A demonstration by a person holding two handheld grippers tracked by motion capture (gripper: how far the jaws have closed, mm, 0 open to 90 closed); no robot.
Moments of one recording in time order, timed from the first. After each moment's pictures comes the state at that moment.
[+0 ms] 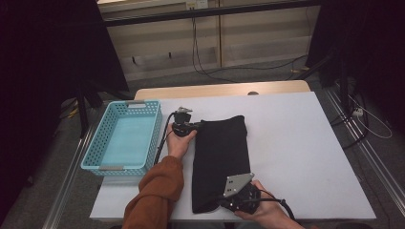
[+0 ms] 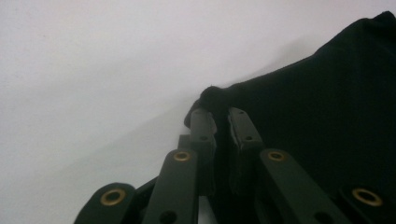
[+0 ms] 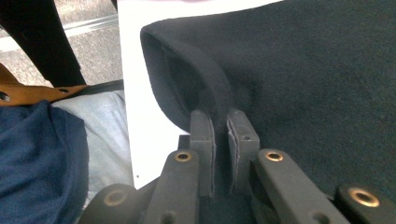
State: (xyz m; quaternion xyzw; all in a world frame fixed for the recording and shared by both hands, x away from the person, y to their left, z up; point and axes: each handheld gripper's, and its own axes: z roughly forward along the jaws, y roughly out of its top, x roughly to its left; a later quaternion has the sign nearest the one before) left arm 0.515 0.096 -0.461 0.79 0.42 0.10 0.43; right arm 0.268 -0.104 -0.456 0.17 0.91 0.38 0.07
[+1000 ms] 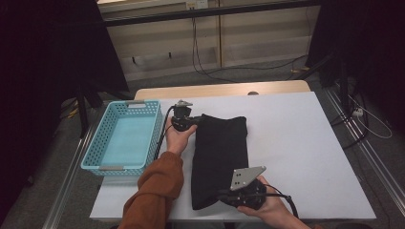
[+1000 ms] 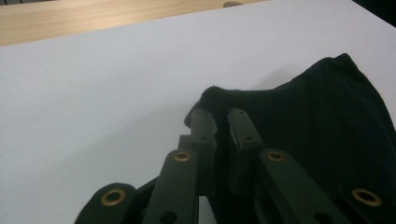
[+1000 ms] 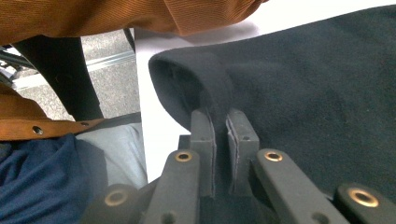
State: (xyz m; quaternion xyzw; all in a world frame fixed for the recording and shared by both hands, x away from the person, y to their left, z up) left arm 0.512 0.092 -0.428 0.79 0.40 0.11 0.45; right arm 0.269 -0.117 -0.432 0.18 0.87 0.45 0.06
